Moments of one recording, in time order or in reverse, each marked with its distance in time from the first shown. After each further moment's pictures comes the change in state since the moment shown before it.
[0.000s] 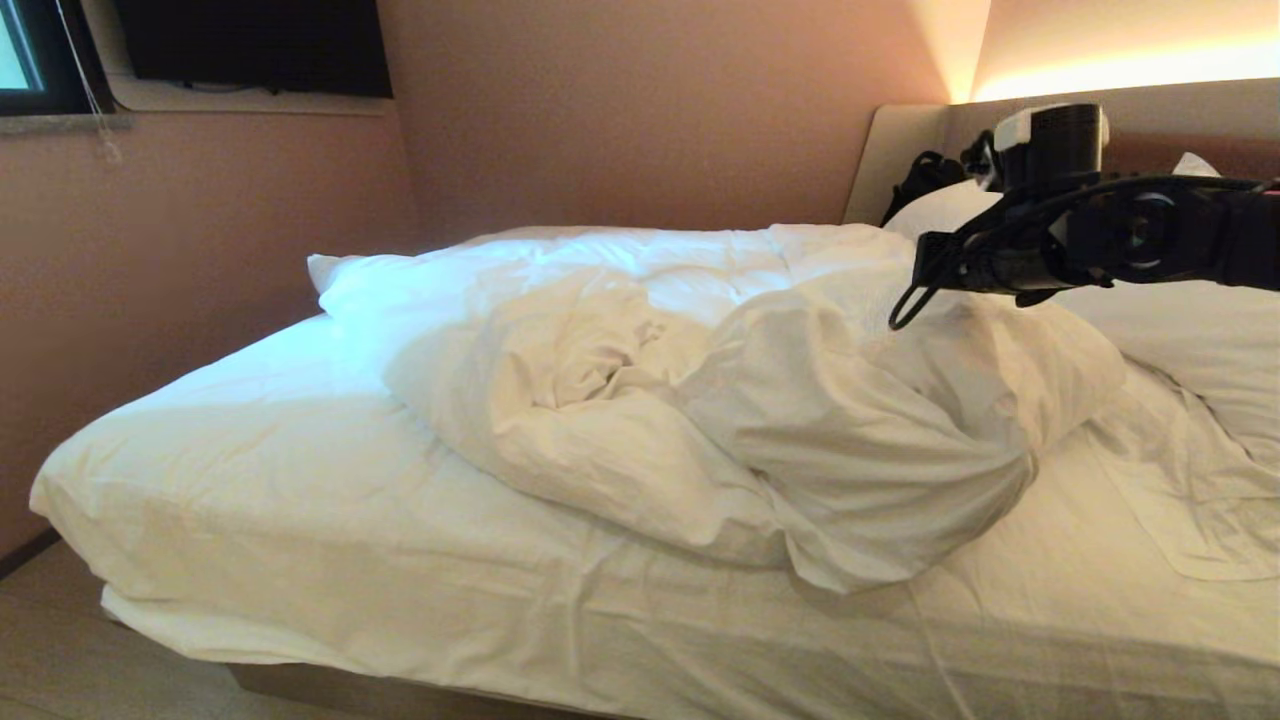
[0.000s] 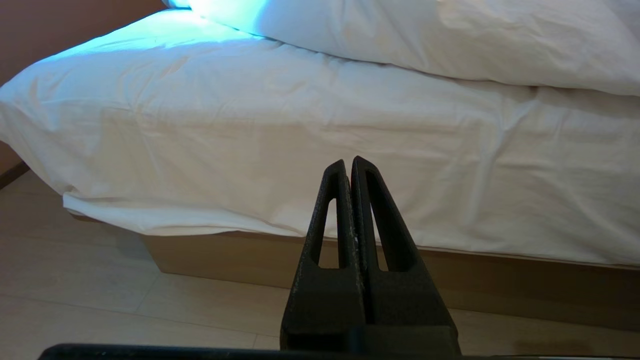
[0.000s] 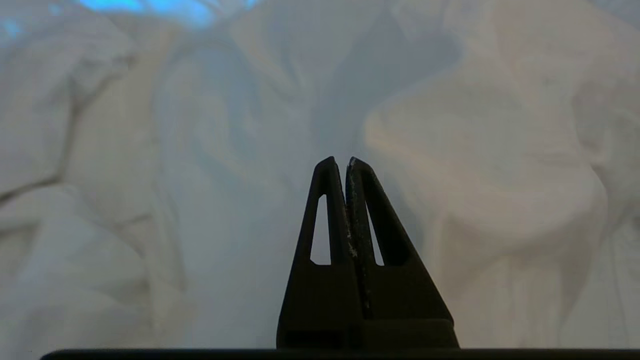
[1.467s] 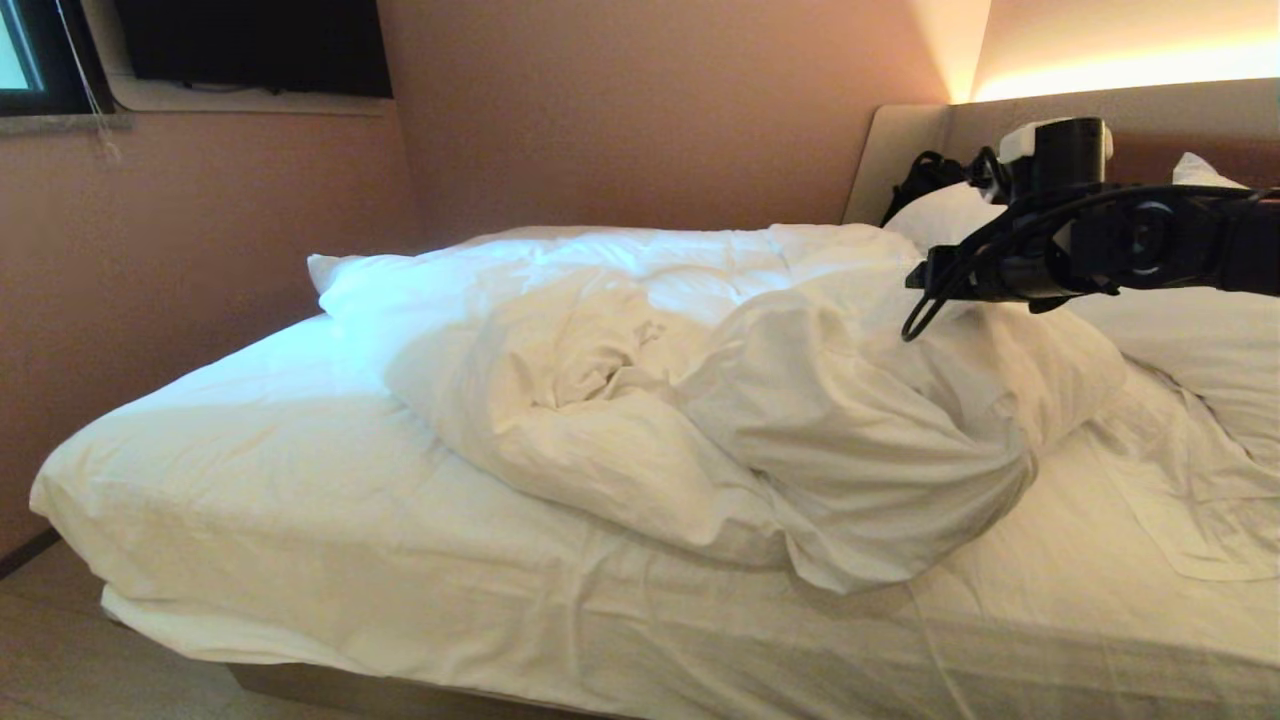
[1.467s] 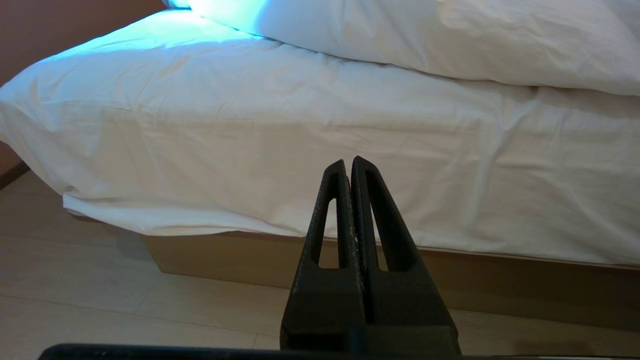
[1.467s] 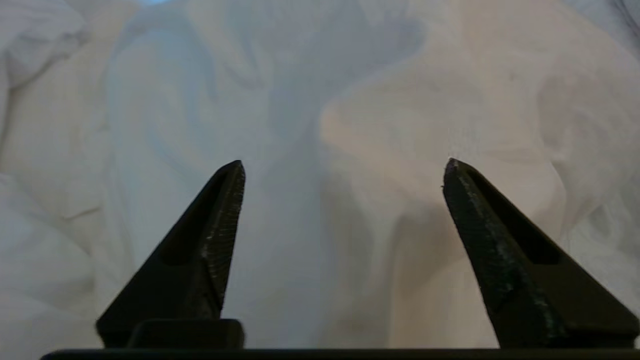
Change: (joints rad) left arm 0.000 0.000 0.000 0.000 0.000 0.000; right arm -0.028 0.014 0.009 0.006 -0.015 -0.061
